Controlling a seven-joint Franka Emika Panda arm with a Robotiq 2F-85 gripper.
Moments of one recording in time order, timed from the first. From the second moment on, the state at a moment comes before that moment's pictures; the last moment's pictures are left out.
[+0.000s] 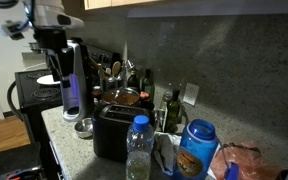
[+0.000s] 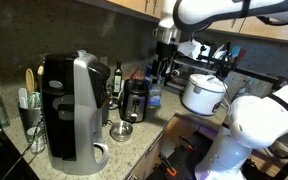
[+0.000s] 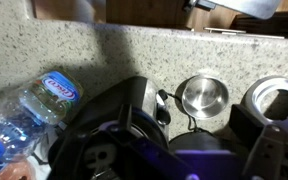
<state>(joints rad) 0.14 -0.72 0.09 -2.54 -0.03 1.86 -0.07</state>
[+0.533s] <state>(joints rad) 0.04 -0.95 0.02 -2.56 -0.16 1.68 -0.05</state>
